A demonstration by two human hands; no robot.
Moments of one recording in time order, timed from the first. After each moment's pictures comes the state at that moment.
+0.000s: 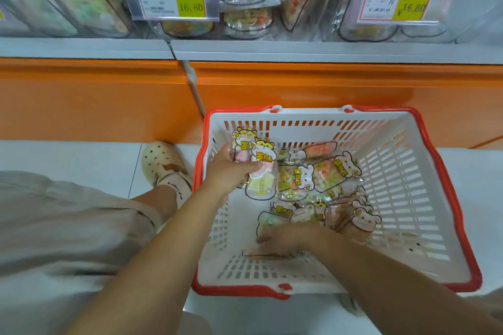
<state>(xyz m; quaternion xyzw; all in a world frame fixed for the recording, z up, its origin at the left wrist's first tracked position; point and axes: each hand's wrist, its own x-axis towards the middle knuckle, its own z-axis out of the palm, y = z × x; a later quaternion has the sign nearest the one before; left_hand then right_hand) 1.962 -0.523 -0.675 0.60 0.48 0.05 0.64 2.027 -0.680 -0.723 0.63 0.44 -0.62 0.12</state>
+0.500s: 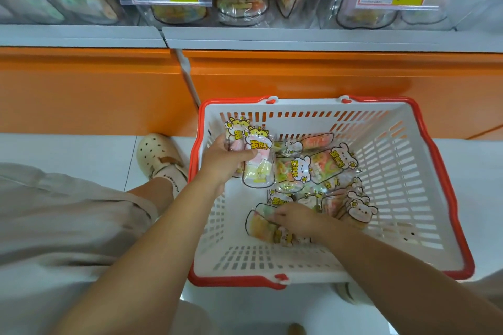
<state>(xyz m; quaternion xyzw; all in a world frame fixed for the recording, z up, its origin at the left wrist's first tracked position) 1.966 -0.526 -0.665 0.55 0.49 0.07 0.68 2.050 -0.702 -0.732 0.74 0.35 -0.58 -0.05</state>
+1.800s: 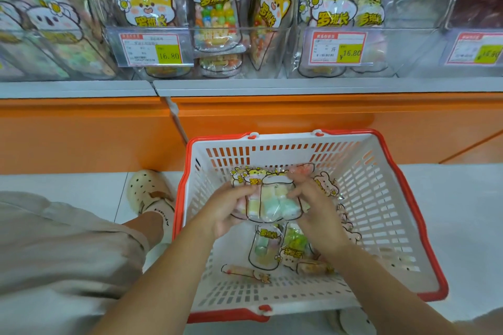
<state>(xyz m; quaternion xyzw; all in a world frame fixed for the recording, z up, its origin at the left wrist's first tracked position) 1.977 -0.552 -0.673 0.43 0.46 -0.02 0.78 2.087 -0.730 -0.673 0.78 0.40 -0.19 -0.44</state>
